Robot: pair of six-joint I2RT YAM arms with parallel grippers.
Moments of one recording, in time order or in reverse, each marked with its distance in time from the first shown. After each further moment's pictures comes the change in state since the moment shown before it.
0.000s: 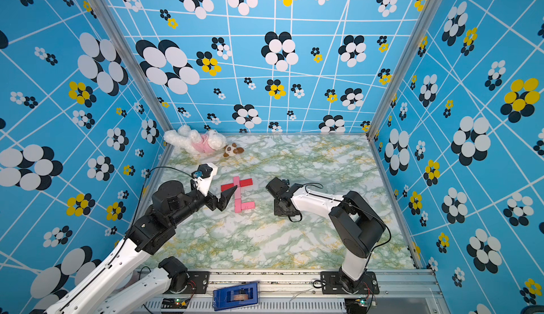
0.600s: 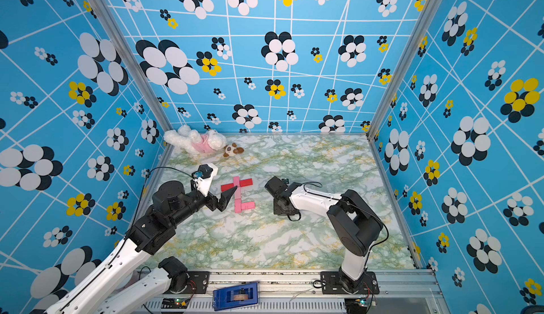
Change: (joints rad) left arm 0.000 0.000 -0.002 -0.003 0.000 0.003; right arm 0.000 0.022 0.027 -0.017 0.016 0.000
